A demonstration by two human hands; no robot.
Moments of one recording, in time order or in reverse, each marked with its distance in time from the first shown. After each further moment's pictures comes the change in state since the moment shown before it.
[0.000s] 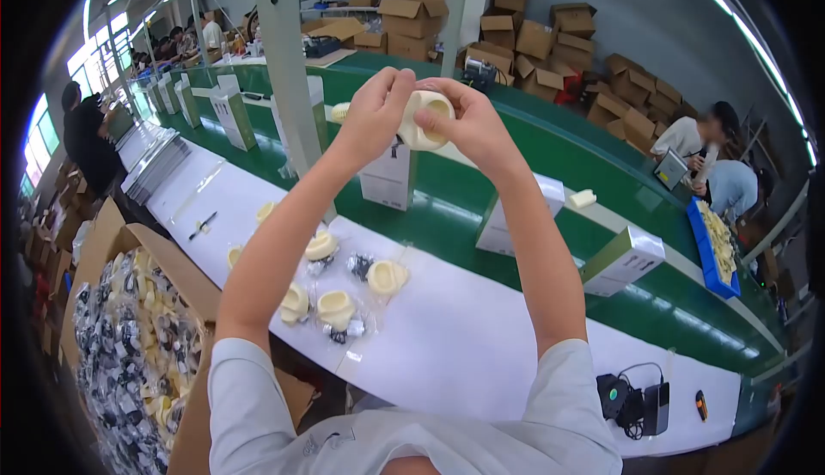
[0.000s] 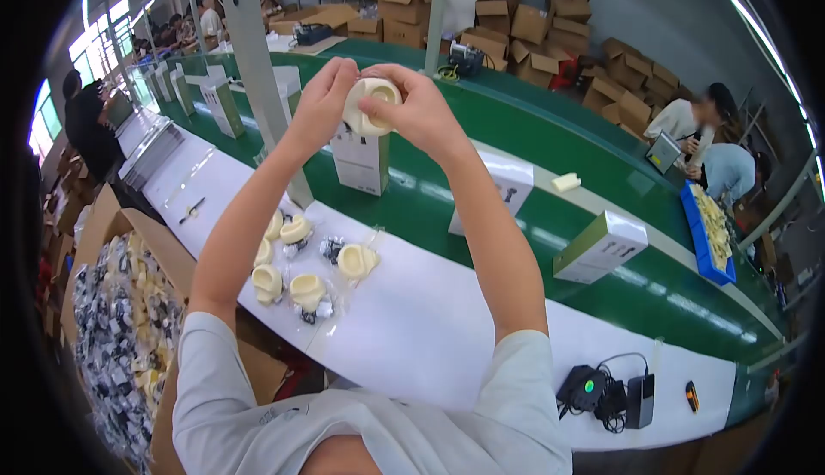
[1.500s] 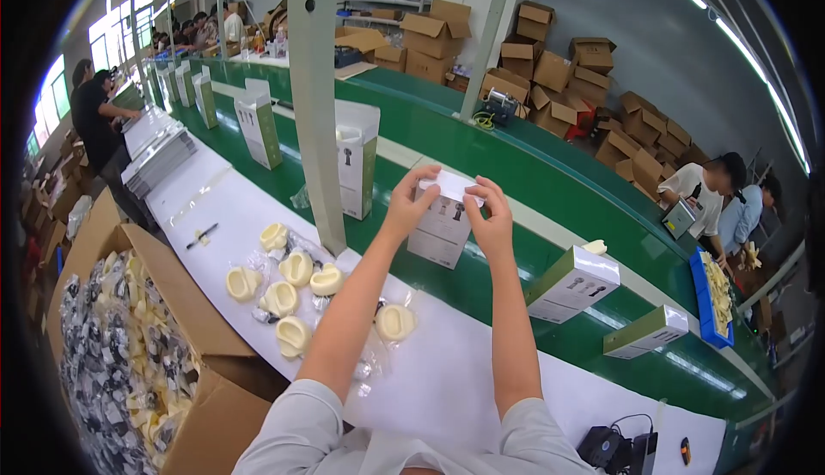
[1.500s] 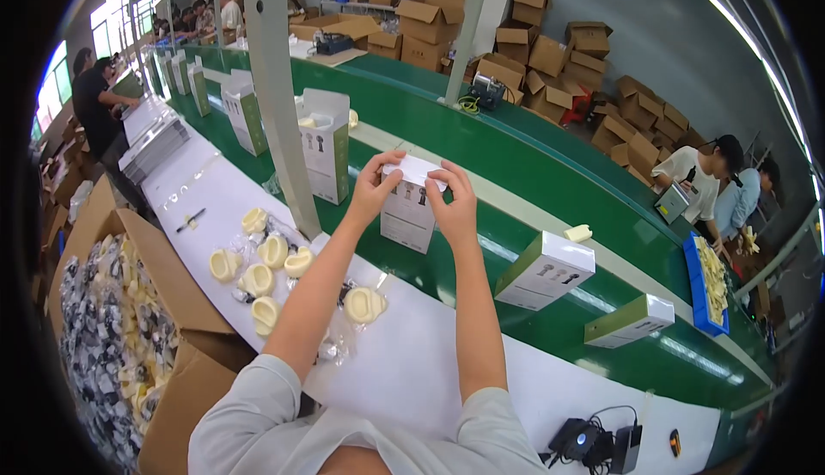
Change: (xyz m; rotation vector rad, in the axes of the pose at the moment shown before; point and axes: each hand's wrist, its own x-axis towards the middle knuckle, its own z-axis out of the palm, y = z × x) left_hand -0.037 -0.177 0.052 -0.403 0.200 0.106; right_hand -0.031 0.149 0.011 -0.345 0.670 -0.142
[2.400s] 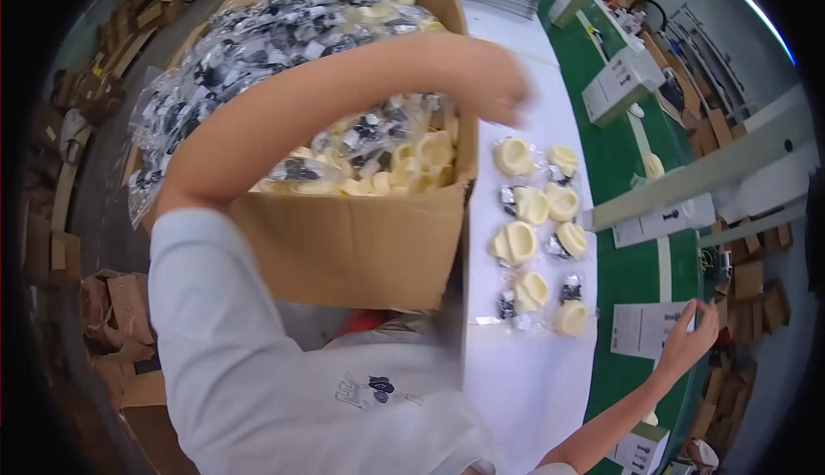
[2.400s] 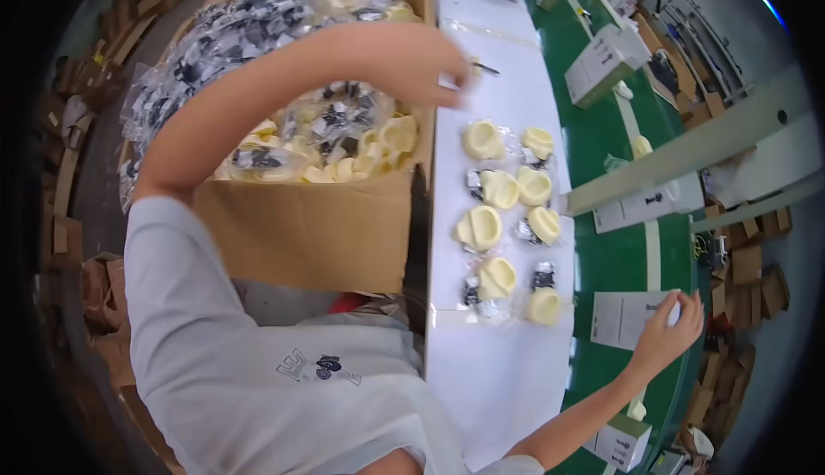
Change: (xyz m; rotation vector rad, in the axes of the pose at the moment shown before) left_hand -0.099 0.388 -0.230 1.568 -0.539 -0.755; right_hand -0.001 -0.110 0.011 -0.753 -0.431 -0.472
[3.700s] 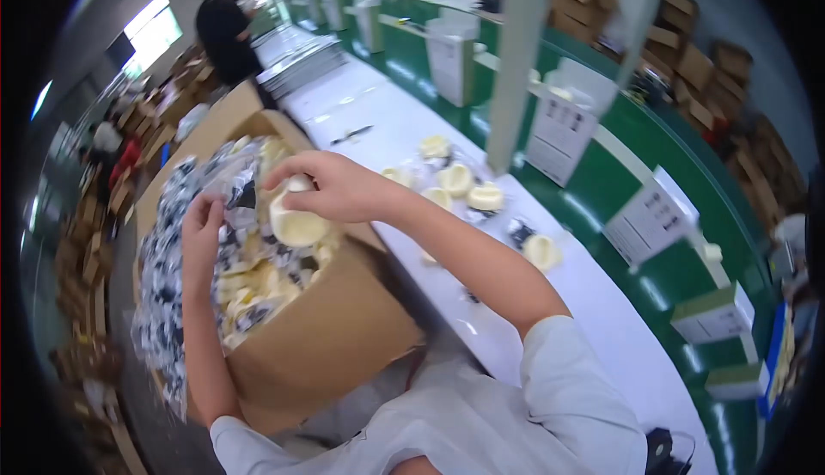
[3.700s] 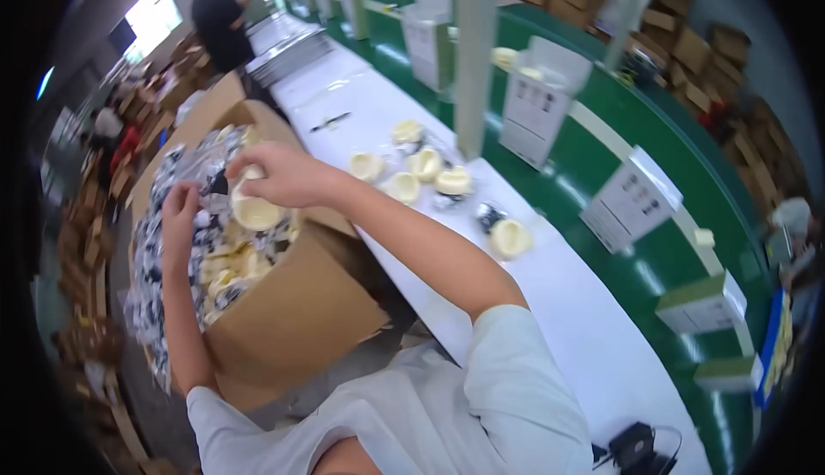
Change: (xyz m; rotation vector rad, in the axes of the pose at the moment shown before) left_hand -0.113 -0.075 0.025 -0.611 0.713 -0.348; right_hand 0.057 -0.297 0.015 1.760 -0.638 -0.442
